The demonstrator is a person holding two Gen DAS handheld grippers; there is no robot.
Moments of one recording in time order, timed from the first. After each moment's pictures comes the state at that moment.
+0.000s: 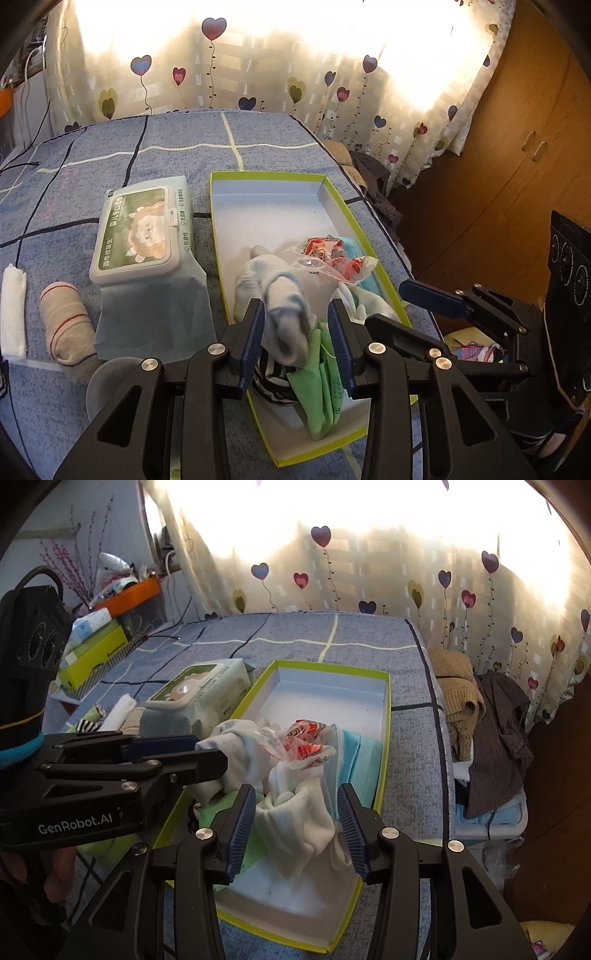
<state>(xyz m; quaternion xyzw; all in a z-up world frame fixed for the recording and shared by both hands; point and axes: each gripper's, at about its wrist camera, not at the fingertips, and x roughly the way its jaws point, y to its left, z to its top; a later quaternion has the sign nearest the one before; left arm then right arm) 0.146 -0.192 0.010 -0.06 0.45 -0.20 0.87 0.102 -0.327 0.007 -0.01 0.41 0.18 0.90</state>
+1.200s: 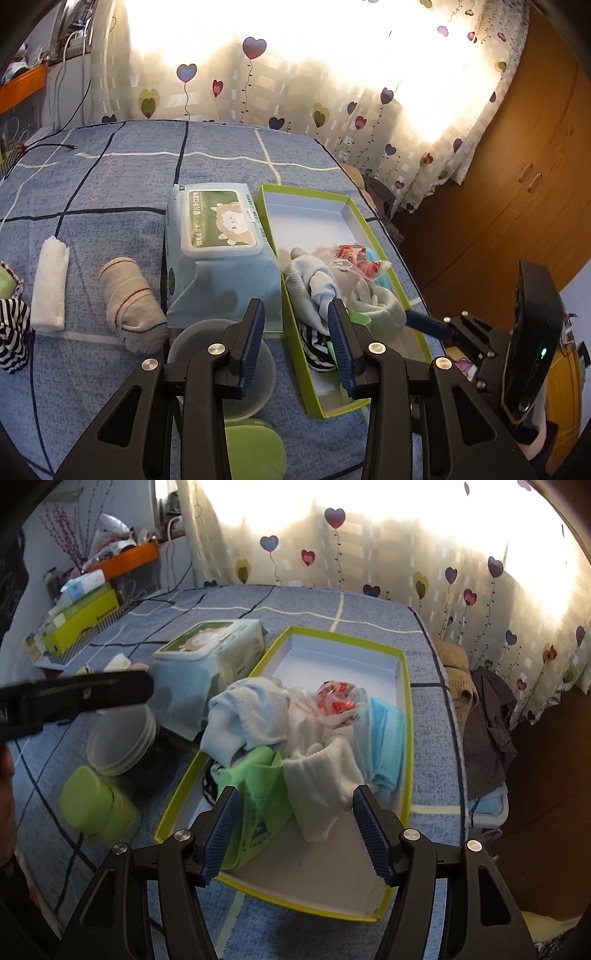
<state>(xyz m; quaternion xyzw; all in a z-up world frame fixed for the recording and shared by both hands) 0.117 -0.126 0.025 -0.11 0.42 -0.19 0.88 0.079 -0.283 -0.012 -0.07 0.43 0.14 0.89</state>
